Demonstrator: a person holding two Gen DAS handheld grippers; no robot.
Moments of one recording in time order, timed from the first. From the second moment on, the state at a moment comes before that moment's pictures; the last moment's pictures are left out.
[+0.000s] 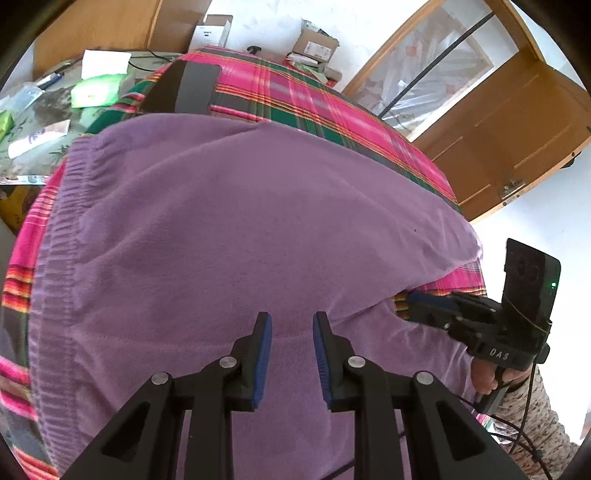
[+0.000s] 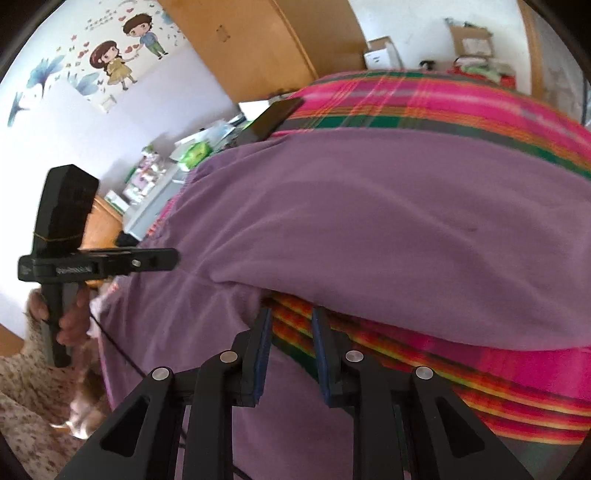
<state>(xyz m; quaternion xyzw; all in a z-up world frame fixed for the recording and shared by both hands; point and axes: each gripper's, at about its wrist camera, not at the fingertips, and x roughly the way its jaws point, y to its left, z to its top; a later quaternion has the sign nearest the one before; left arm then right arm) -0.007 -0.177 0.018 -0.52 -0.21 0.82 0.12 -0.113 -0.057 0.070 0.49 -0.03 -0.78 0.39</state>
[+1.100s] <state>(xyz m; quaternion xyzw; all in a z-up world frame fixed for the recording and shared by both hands) -0.028 -0.215 0.000 -0.51 -0.28 0.81 0.09 -0.092 -0.067 0.076 0.50 -0.04 -0.76 0.41</state>
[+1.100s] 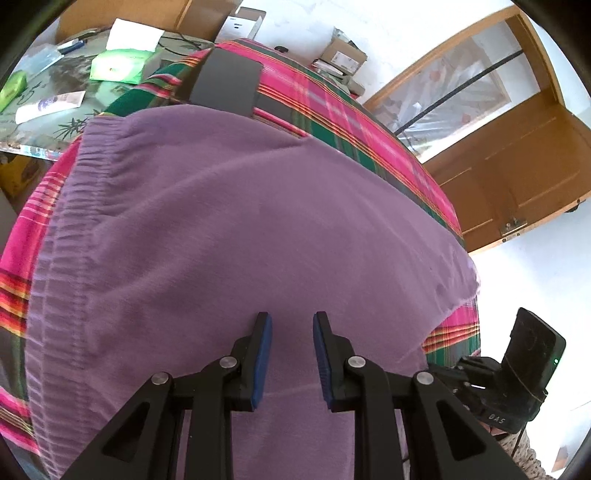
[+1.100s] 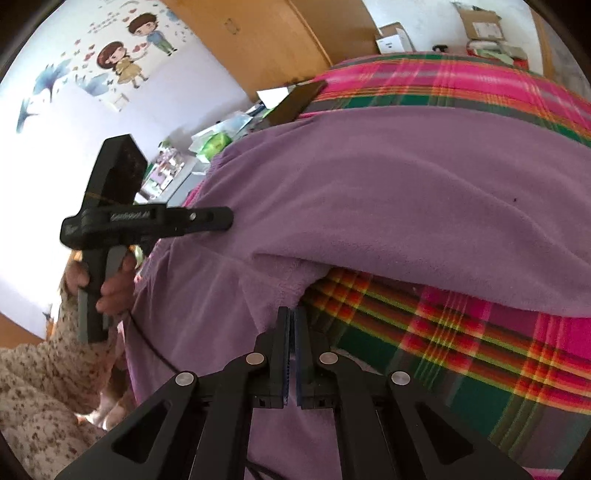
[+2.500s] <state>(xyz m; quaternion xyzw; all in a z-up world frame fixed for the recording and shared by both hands) -0.039 -0.342 0.001 -0.51 -0.35 0.79 -0.02 -0.146 -0.059 0.089 0.48 -0.06 -0.82 0.31</state>
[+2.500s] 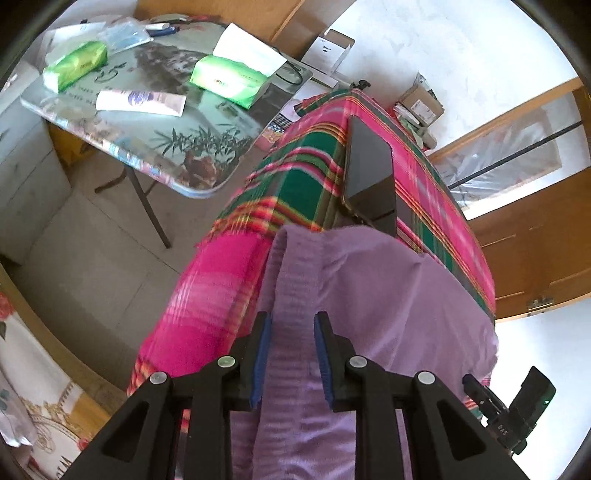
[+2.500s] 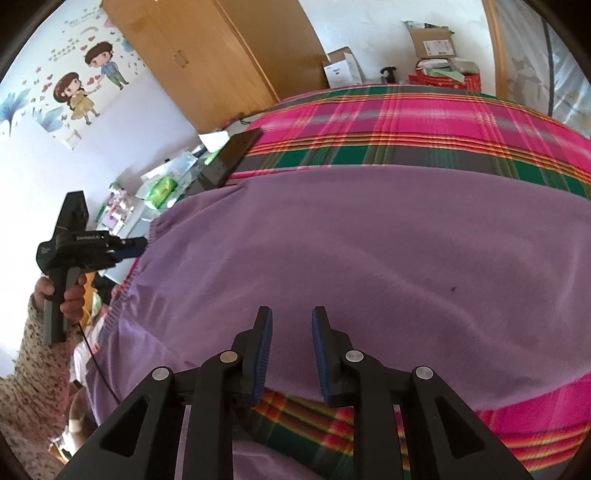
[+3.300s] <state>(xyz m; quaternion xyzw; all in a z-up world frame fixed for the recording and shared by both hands) 0.029 -0.333 -0.016 -0.51 -0.43 0.74 0.03 -0.090 -0.051 0.079 0.46 -0.13 -0.82 0.32</state>
